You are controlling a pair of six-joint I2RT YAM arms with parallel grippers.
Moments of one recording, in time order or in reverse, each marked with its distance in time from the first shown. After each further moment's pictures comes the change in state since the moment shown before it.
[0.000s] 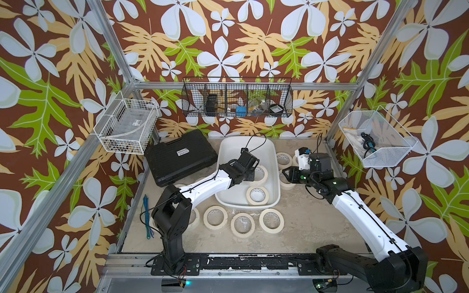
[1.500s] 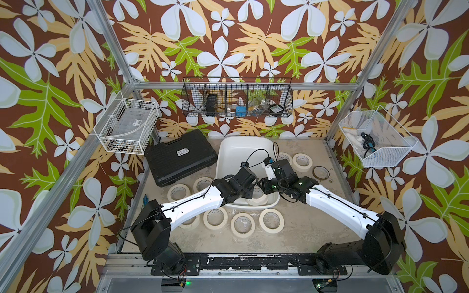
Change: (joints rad) left arm -0.119 -0.207 -0.208 -0.032 0.001 -0.025; right arm 0.343 0.220 0.027 0.056 0.172 -0.020
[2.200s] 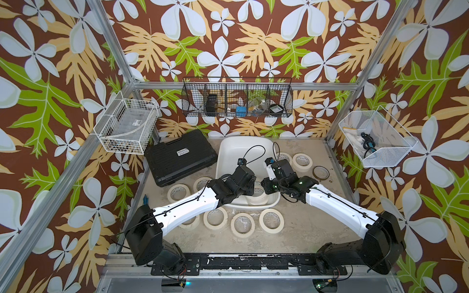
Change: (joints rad) left arm 0.000 -0.080 -0.015 0.068 -0.012 -0.073; right arm -0.002 -0.006 0.006 -0.039 0.074 -0.016
